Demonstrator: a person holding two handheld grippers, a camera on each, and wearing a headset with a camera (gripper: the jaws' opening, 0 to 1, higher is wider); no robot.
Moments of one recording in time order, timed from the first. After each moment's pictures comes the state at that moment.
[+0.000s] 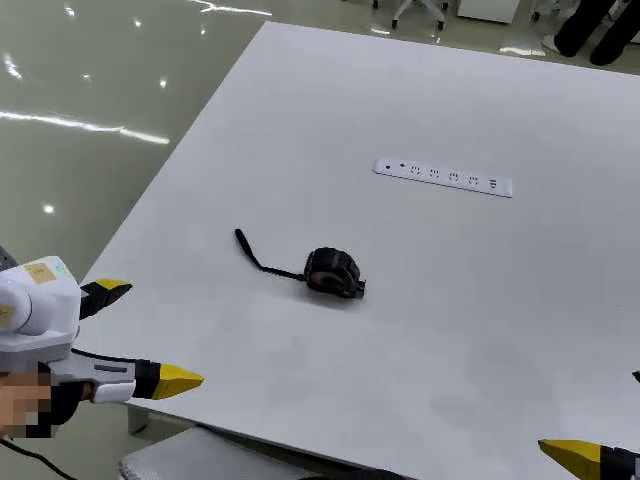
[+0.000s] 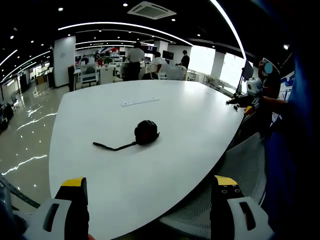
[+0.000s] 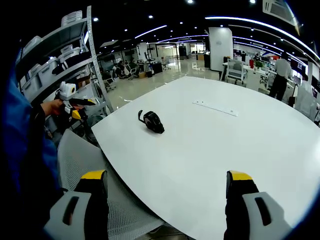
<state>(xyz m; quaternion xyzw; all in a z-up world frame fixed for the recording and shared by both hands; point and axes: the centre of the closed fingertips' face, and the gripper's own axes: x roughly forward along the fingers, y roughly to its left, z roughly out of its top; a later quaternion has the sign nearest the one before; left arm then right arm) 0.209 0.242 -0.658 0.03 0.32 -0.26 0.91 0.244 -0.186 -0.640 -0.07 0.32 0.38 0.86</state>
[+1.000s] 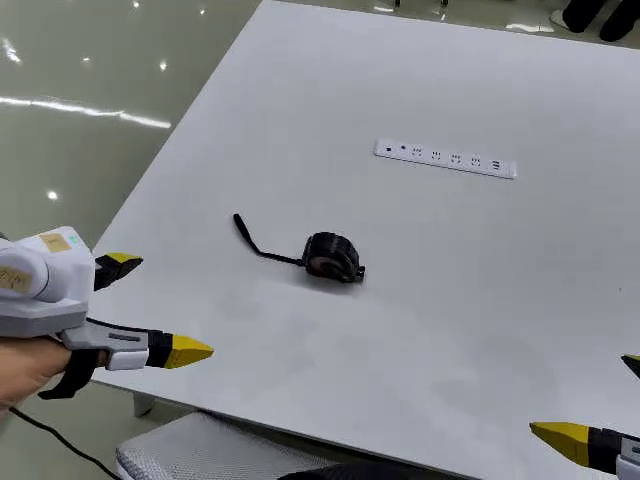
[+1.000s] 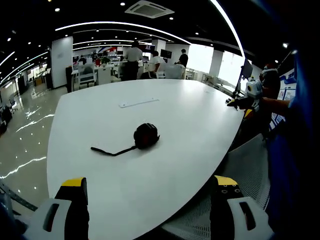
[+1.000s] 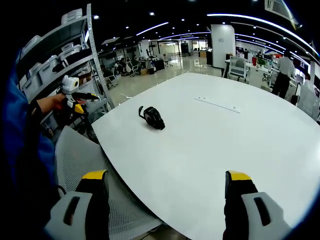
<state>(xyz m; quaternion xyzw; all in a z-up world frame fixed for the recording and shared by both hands) 0.232 0.228 -0.658 0.04 0.33 -0.27 0.91 0.251 -0.185 -0.656 -0.08 0.33 0.39 0.85</state>
